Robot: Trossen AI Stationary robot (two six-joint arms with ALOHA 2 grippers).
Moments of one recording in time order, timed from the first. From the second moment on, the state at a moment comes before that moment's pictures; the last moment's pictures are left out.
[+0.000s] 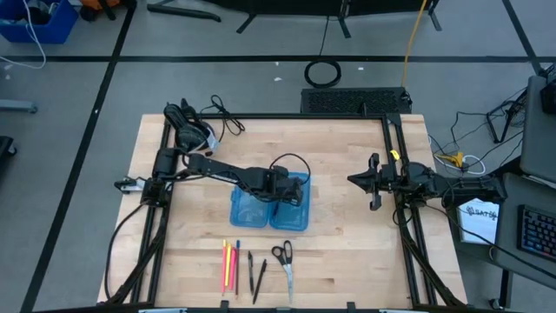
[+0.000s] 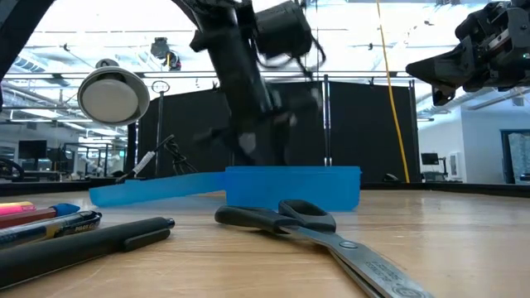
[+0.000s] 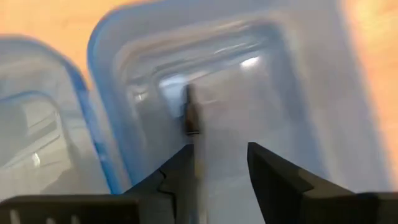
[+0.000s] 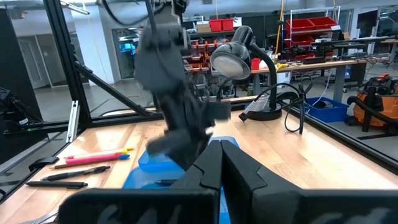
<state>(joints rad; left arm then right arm) -0.03 2.04 1.46 -0.56 -0.23 -1.17 0.00 0.07 0.01 0.11 0.10 0.09</state>
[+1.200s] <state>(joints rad) -0.69 1.45 1.03 -0.61 -0.50 -1.04 0.00 0.09 0.01 0.13 0.10 0.14</state>
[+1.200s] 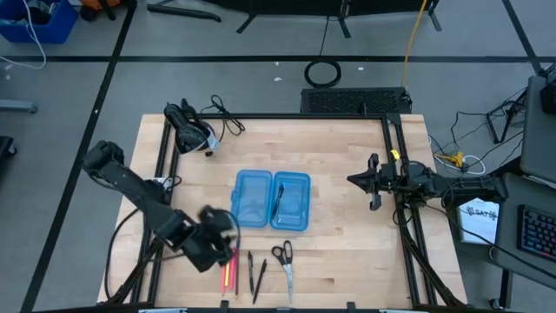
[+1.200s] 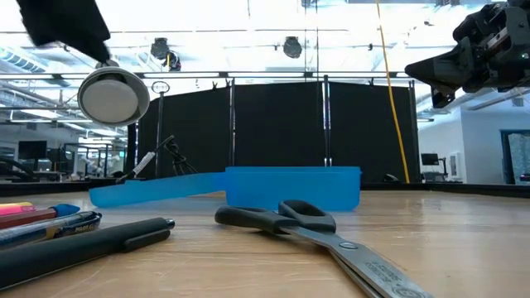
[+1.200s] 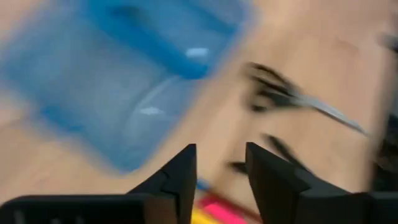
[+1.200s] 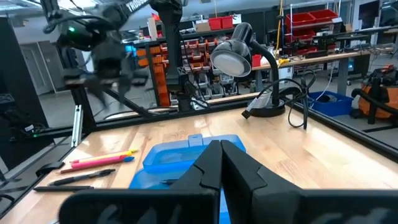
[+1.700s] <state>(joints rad) -0.43 1.20 0.84 -0.10 -0.33 -0.12 0.00 0.09 0.01 0.13 -0.15 0.22</state>
